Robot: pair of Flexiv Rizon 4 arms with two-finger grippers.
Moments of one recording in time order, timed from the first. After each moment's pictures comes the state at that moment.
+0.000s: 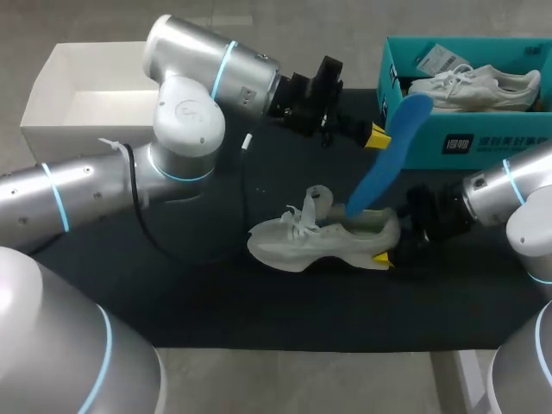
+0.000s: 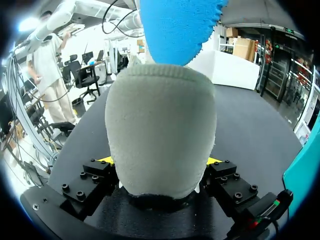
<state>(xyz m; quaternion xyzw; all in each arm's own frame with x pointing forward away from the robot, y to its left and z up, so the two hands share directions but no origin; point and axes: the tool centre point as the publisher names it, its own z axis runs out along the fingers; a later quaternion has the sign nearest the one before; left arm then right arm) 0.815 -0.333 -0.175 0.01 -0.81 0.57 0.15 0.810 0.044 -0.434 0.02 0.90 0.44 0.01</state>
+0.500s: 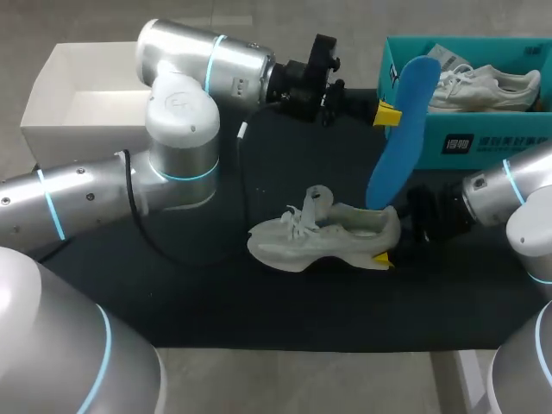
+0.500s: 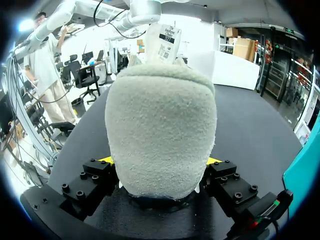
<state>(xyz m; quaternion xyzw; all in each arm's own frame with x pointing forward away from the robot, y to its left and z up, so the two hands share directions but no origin) 0.790 -0.336 -0.107 0.03 -0.74 0.64 0.20 0.810 0.044 -0.434 0.02 0.90 0.44 0.01</state>
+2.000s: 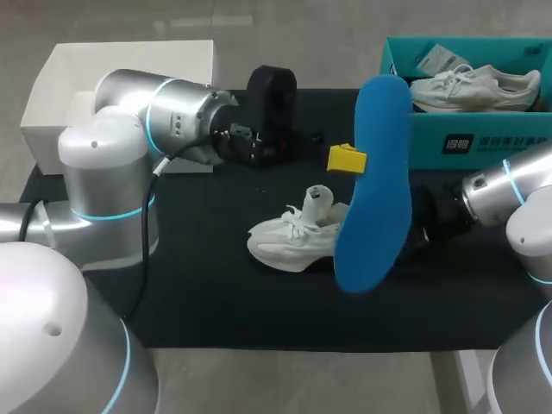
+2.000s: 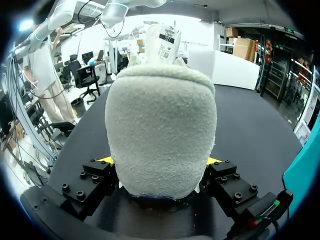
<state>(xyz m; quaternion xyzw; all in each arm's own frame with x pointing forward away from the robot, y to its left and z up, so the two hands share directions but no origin) 0.606 -0.255 -0.018 0.02 -0.63 0.66 0.41 0.810 0.044 -0.434 0.02 0.90 0.44 0.01</state>
